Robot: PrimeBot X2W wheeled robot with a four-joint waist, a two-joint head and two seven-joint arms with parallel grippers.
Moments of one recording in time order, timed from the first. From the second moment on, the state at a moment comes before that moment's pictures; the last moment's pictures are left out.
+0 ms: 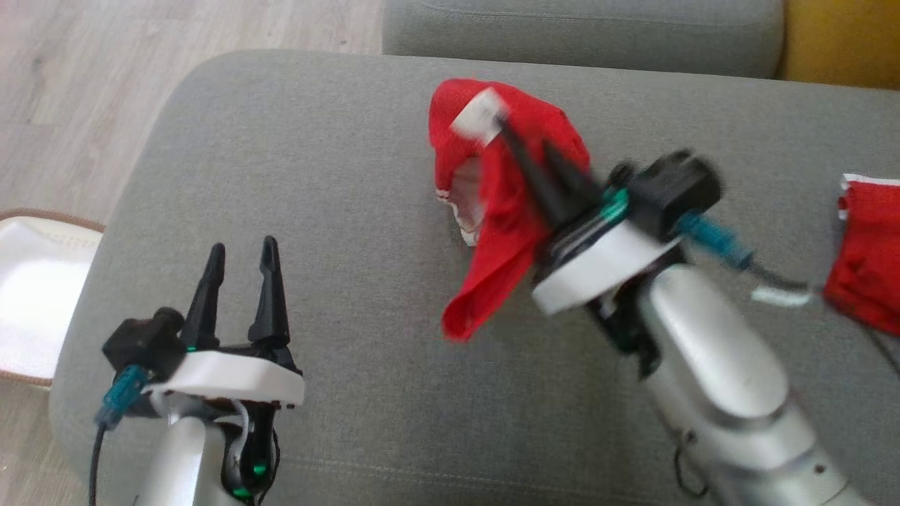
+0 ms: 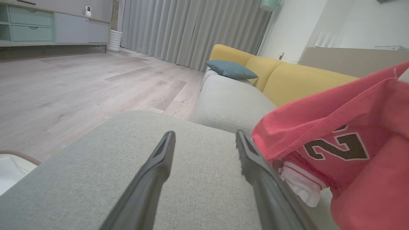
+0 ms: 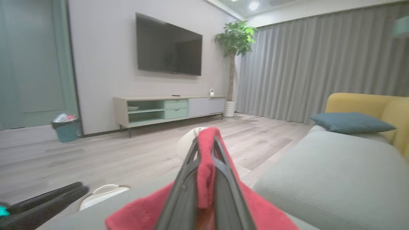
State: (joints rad) left arm -0.12 0.04 -0.13 0.20 -0.34 -0.02 -0.26; right arm -0.52 -0.06 0.50 0.22 0.23 0.12 -0.09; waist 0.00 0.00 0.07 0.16
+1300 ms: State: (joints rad) left arm -0.16 0.04 -0.16 0.21 -0.35 -0.03 -0.26; right arm -0.33 -0.06 0.11 0.27 0.03 0.12 -0.13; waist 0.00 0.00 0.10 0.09
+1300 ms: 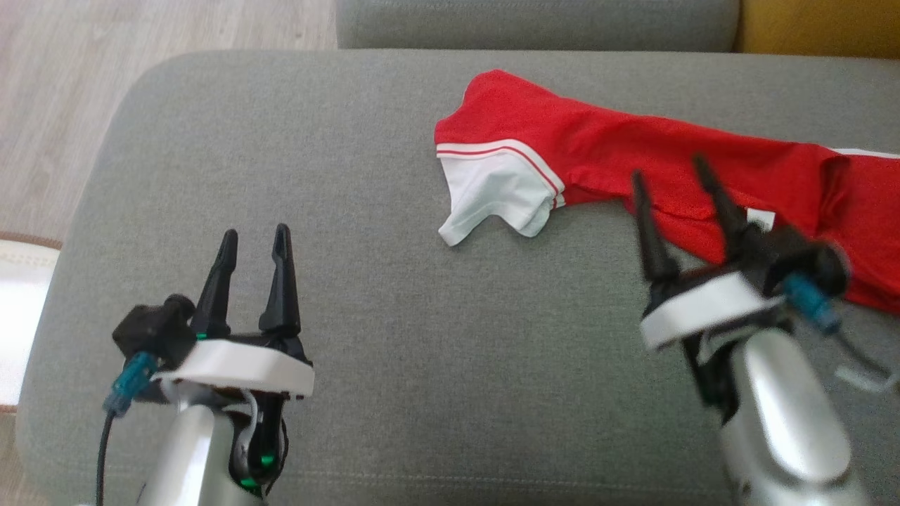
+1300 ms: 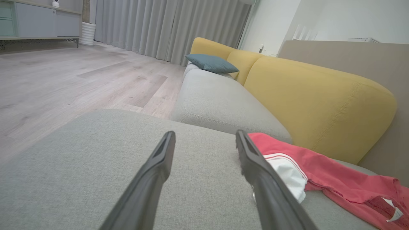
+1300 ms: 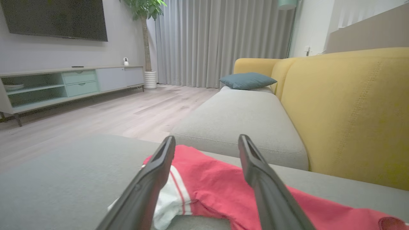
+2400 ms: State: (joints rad) left arm -0.17 0.04 -0.25 0.20 -0.39 -0.02 -0.26; right arm -0.42 -0.06 0.14 0.57 0.11 0.12 0.01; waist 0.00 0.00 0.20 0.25
